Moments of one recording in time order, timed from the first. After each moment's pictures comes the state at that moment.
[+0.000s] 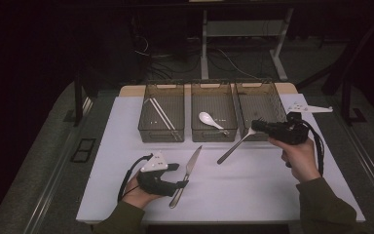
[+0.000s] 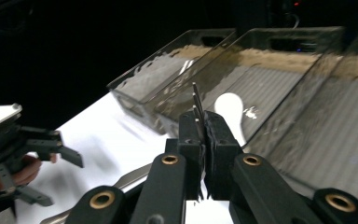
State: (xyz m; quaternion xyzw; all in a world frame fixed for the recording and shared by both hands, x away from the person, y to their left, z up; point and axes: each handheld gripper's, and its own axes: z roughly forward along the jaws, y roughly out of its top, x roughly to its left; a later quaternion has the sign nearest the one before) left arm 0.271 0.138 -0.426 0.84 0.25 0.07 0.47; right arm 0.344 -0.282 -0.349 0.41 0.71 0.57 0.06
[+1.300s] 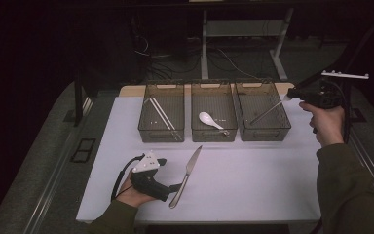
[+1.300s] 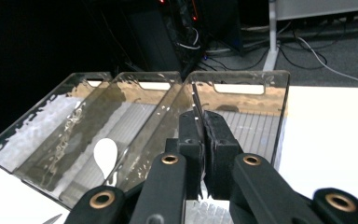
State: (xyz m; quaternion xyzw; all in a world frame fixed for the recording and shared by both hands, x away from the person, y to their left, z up) left arm 0.272 0.149 -0.430 0.83 0.26 0.09 0.48; right arm 0.422 -0.373 -0.321 0.54 0.66 0.51 0.15
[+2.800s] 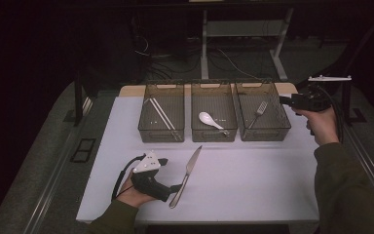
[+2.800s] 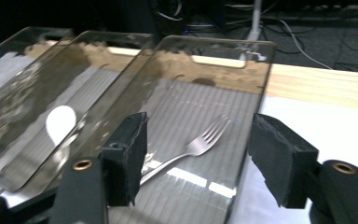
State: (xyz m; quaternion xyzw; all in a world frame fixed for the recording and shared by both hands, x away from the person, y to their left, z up) left arm 0.272 0.148 -0.430 0.84 0.25 0.08 0.48; right arm 0.437 -0.367 -0.346 0.53 0.70 0.44 0.18
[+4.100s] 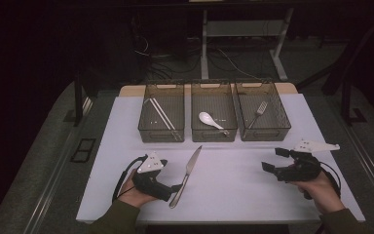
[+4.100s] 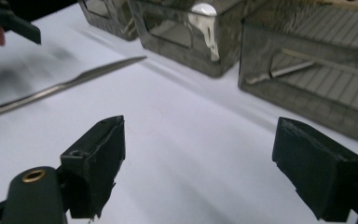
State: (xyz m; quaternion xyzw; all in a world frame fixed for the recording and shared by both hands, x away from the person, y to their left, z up) left arm 0.272 0.144 -0.431 0.85 0.26 0.10 0.44; right arm 0.277 -0.309 -0.413 0.40 0.78 0.47 0.13
